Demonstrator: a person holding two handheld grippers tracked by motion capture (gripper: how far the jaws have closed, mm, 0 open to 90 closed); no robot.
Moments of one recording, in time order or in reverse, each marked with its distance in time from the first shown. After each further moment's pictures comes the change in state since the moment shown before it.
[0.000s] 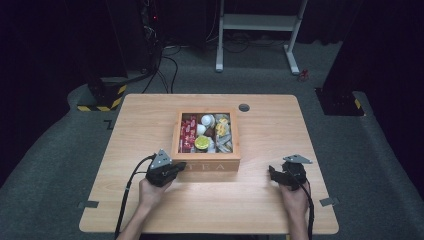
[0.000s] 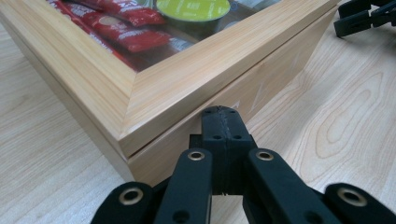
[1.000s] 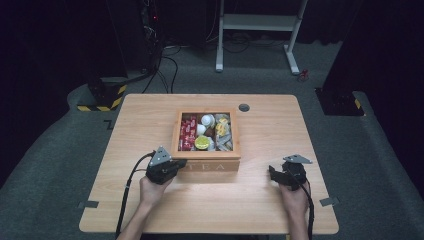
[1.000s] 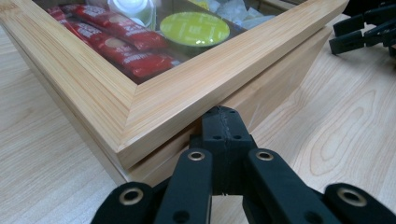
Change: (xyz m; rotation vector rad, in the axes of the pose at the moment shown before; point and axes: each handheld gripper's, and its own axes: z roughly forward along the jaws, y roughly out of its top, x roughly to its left) left arm 0.001 0.010 -0.003 -0.032 -0.001 -0.027; right arm 0.000 0.000 0.000 0.000 0.000 0.000
